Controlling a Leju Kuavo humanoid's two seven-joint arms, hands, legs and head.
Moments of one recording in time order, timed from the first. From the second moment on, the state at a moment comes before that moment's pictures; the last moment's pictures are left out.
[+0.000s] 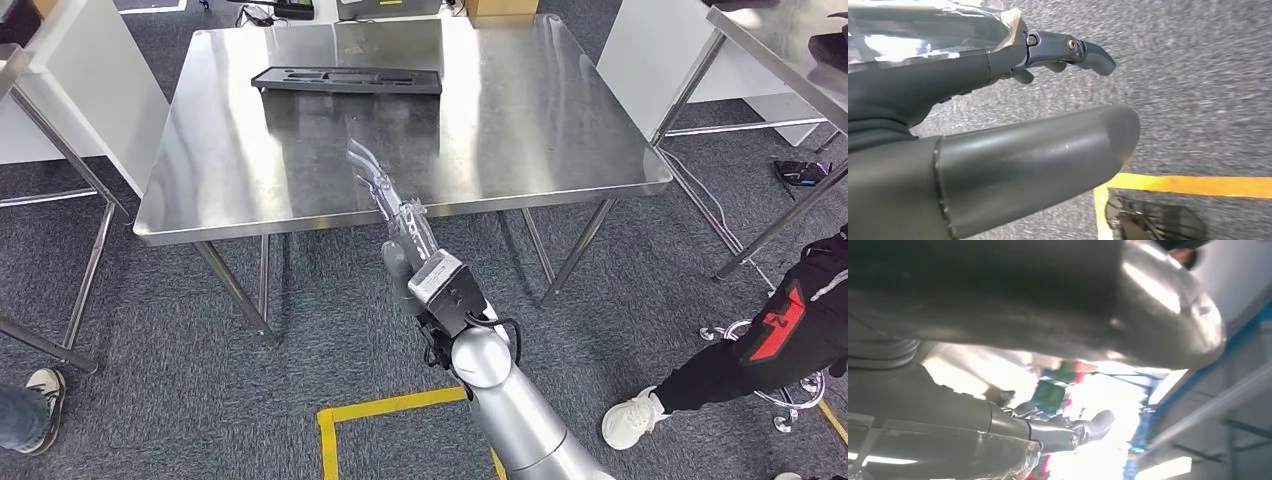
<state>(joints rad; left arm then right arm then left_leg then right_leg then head) -0.11 -0.22 1.07 -0.18 -1.24 0.15 -0.24 -0.39 0.17 0.55 -1.11 0.09 -0.01 -0.46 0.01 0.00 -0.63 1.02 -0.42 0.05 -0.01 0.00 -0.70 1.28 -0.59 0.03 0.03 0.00</state>
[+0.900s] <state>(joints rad) -0.10 -0.23 1.08 -0.18 -1.24 0.18 -0.24 -0.10 0.00 0.08 -0.28 0.19 -0.35 -0.11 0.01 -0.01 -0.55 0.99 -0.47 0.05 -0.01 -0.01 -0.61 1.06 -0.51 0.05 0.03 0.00</state>
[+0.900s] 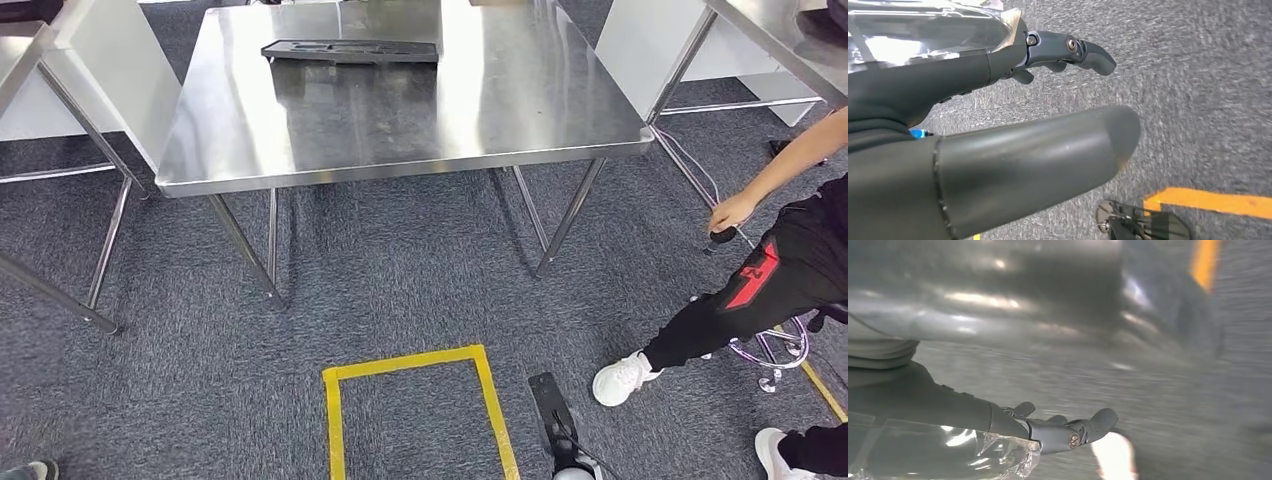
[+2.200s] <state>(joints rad) -0.12 -0.23 1.07 -0.18 -1.26 0.18 -0.25 -0.05 0.01 0.02 -0.17 0.22 -0.19 0.17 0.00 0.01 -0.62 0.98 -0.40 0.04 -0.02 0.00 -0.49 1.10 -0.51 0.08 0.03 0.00</state>
